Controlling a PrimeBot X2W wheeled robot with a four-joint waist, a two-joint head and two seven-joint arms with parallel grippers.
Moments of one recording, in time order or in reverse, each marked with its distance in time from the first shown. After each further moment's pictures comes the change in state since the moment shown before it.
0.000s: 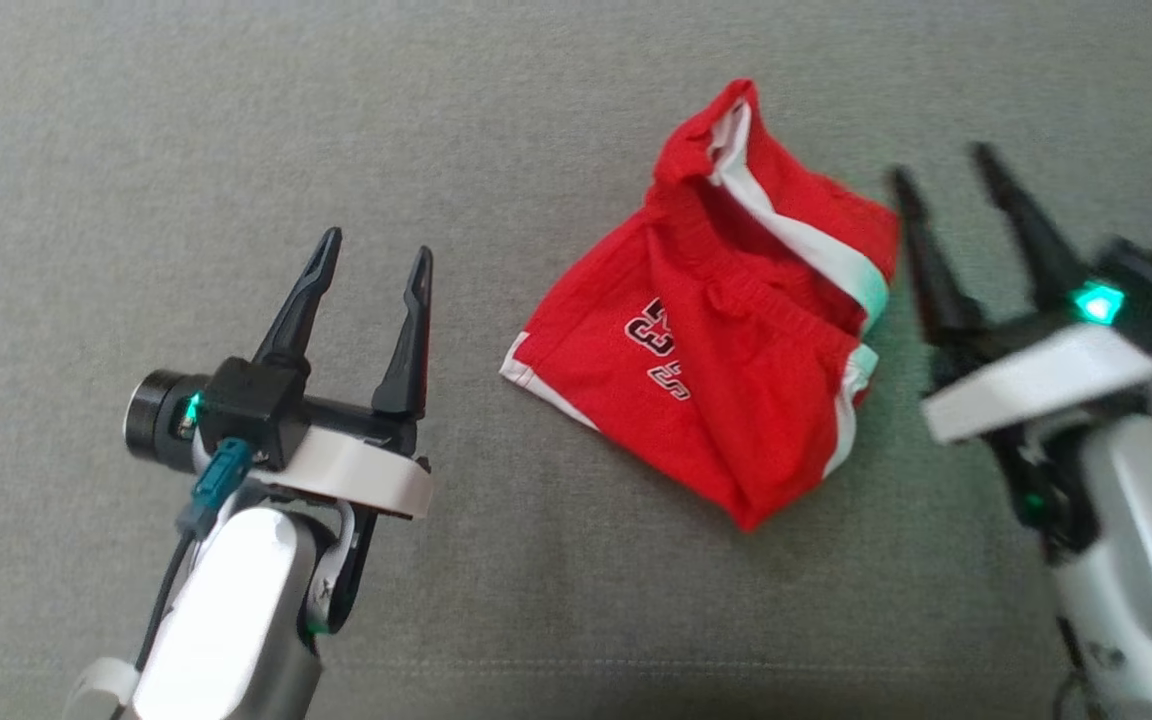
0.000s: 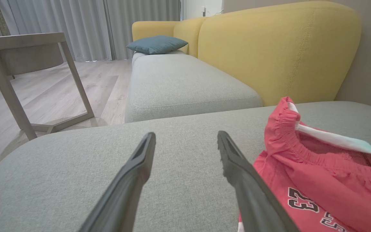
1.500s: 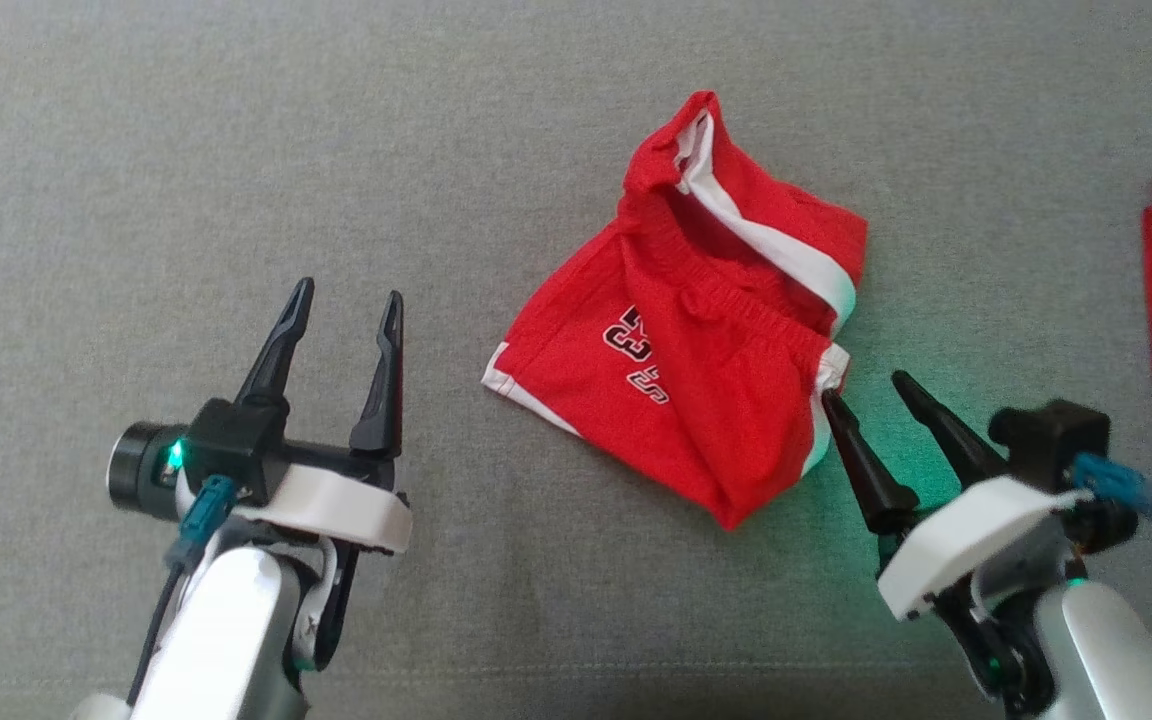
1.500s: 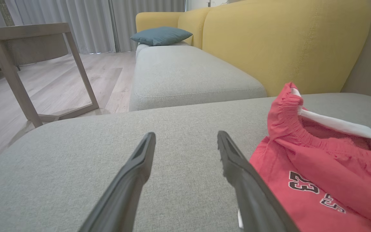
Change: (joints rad) left arm 0.077 0.016 0.029 0.001 -0.002 0.021 0.000; right arm 0.325 0.073 -0.042 -0.103 -0.047 0.000 0.223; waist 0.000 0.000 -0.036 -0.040
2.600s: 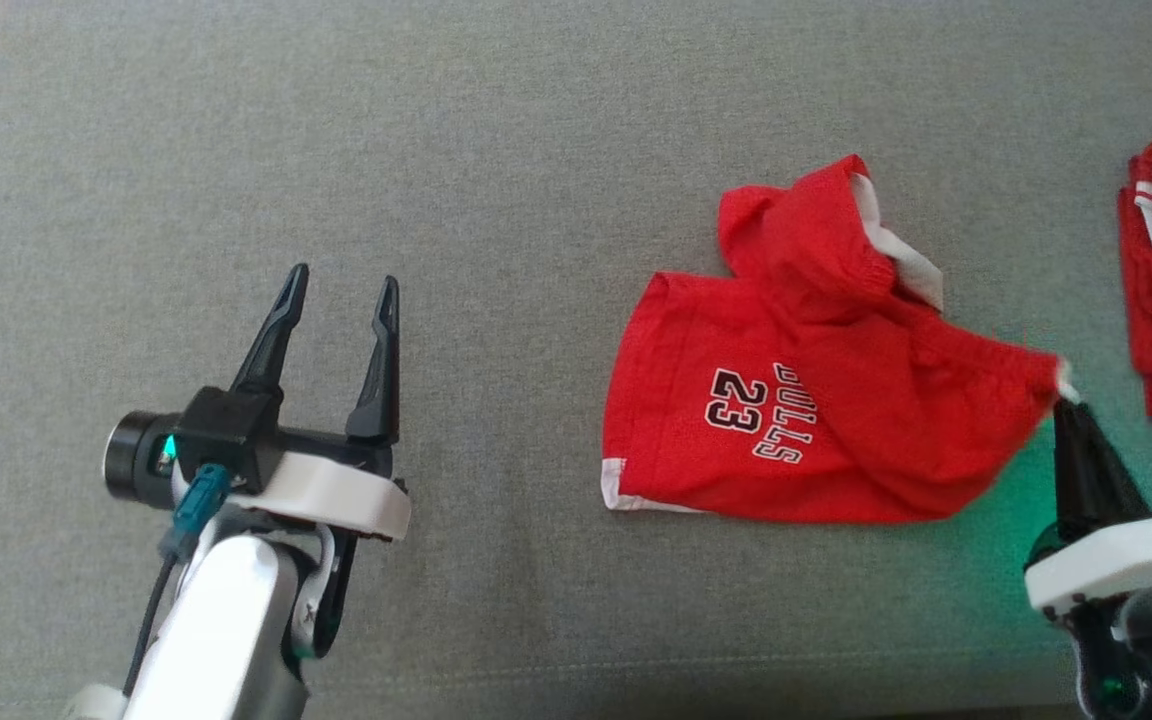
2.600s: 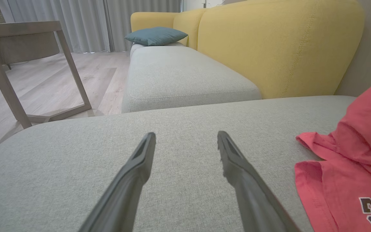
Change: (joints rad) left arm -0.018 -0.015 0.016 0.004 0.002 -0.004 0.000; right arm 0.050 0.127 -0.380 0.051 0.089 0.000 -0.042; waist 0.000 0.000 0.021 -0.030
